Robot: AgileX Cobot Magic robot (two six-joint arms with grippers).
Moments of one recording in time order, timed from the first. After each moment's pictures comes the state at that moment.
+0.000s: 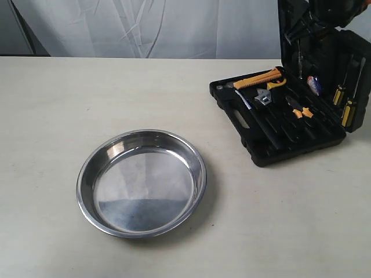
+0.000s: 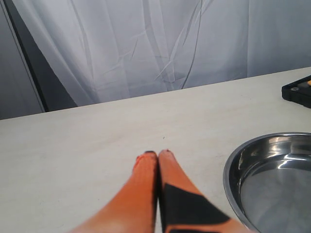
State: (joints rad) left arm -0.04 0.00 0.00 0.05 0.19 0.03; right arm 0.28 1.94 -1.70 -0.69 1.02 0.14
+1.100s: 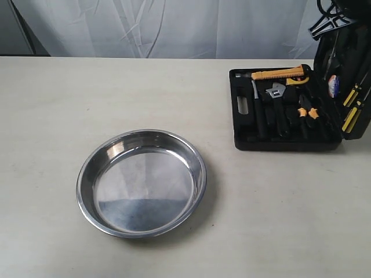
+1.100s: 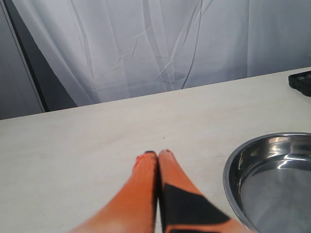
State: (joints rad) left arm -0.04 0.00 0.00 0.05 0.19 0.03; right arm 0.27 1.95 -1.69 -0.96 1.18 0.40
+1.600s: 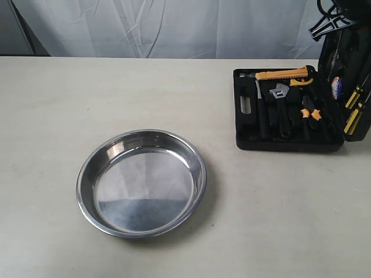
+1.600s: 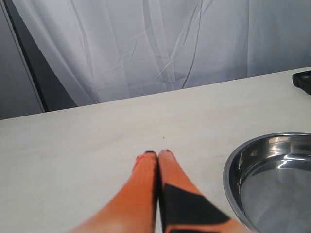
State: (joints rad) left arm -0.04 0.00 0.00 0.05 0.19 0.03; right arm 0.27 1.95 -1.69 -0.95 1.19 0.41
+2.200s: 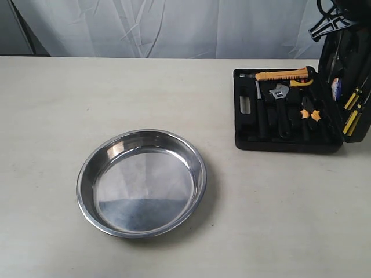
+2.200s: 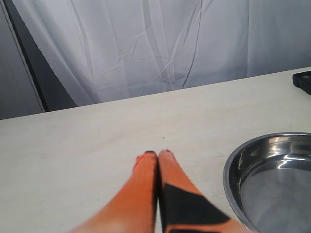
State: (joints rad) left arm -0.04 0.00 0.00 0.05 0.19 0.03; right arm 0.27 1.95 -1.69 -0.93 1.20 0.41
